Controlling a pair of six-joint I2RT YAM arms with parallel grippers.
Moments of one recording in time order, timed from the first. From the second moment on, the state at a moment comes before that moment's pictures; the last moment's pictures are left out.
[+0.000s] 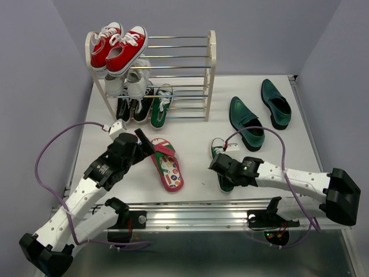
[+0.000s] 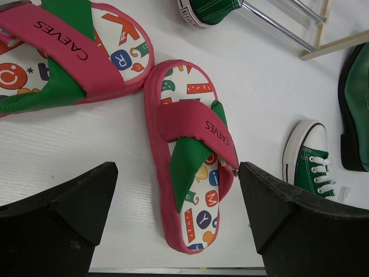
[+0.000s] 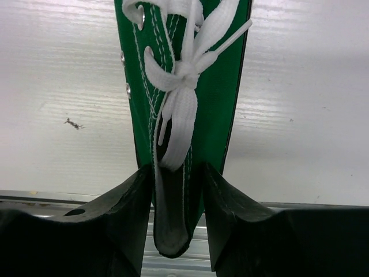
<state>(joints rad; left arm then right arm) -0.56 0.74 0.76 -0.70 -0.37 -0.86 1.06 1.24 0.76 -0.79 0.41 0.94</state>
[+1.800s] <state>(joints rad) -0.56 0.74 0.76 -0.70 -0.36 -0.86 1.07 1.18 0.80 -0.76 0.54 0.92</state>
